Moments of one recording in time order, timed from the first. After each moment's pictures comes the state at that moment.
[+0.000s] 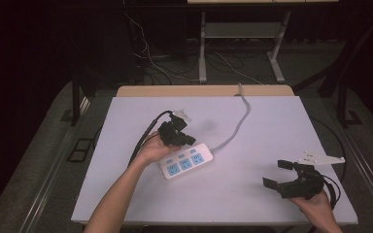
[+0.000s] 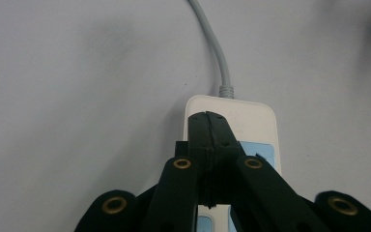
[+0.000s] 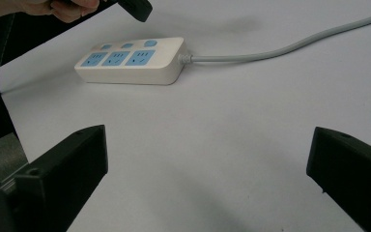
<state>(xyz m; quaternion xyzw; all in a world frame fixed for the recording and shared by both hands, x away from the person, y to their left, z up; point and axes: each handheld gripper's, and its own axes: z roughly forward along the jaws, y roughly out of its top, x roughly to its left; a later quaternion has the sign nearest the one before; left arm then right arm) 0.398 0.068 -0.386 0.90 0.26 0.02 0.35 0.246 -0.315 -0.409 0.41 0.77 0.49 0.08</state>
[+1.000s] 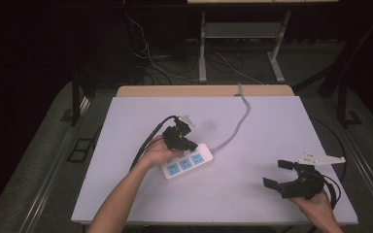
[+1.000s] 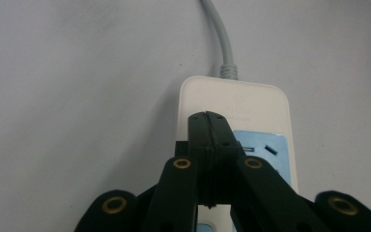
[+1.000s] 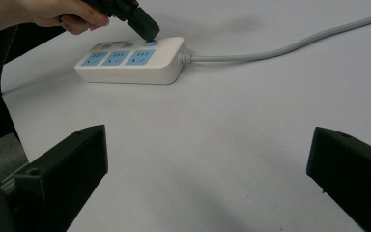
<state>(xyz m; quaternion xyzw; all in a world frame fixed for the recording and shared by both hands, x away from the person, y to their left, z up) 0.398 0.058 -0.406 0.91 0.25 0.00 0.32 0.246 -0.316 -0.409 0.41 0.77 0.49 0.08</state>
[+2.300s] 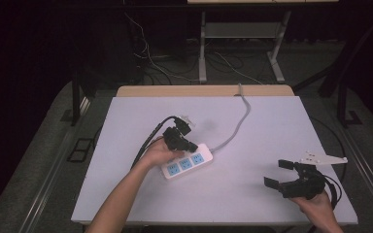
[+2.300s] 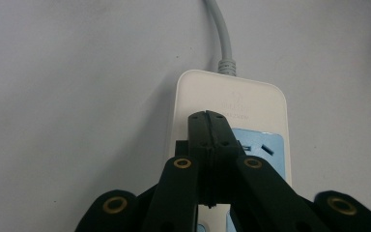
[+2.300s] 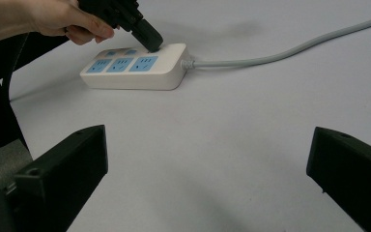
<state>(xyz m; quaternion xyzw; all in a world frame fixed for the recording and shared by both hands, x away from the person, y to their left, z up) 0.402 0.058 -0.410 0.91 0.27 -0.02 0.32 0.245 -0.318 -0.408 0.41 0.76 0.50 0.07</state>
